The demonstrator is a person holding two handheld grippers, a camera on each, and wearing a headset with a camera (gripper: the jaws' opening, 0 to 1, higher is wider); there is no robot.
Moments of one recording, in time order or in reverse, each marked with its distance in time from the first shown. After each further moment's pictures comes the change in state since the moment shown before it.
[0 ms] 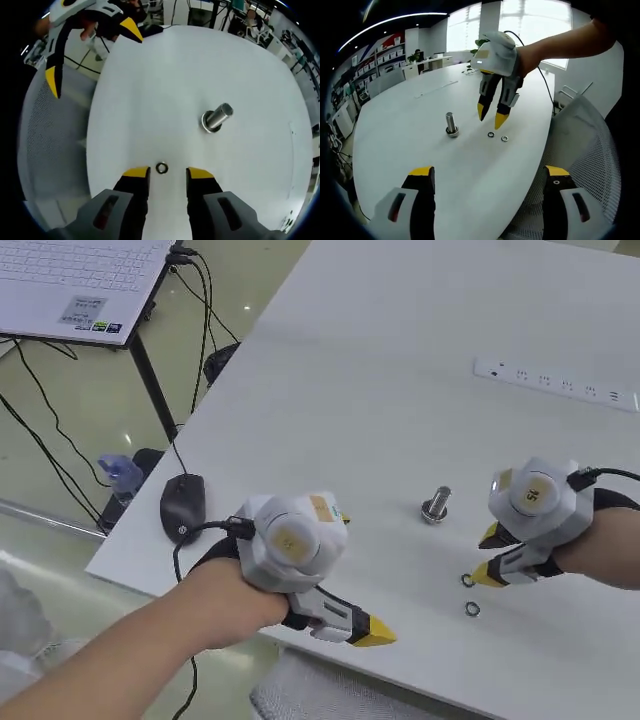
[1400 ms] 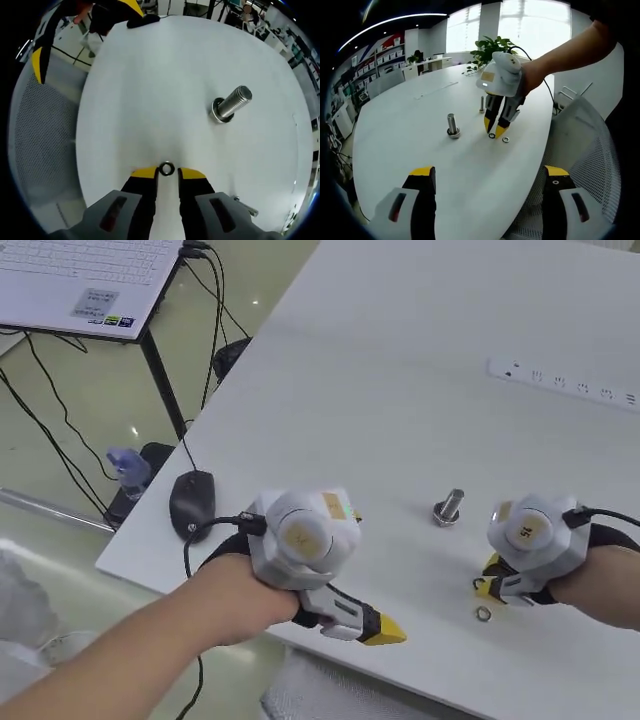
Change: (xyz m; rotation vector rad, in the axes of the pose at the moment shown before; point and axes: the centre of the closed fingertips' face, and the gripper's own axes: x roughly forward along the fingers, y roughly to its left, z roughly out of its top) left arm -0.003 0.001 0.000 0.003 -0.009 -0.006; right arm 0.030 0.005 -0.015 0.026 0.034 -0.038
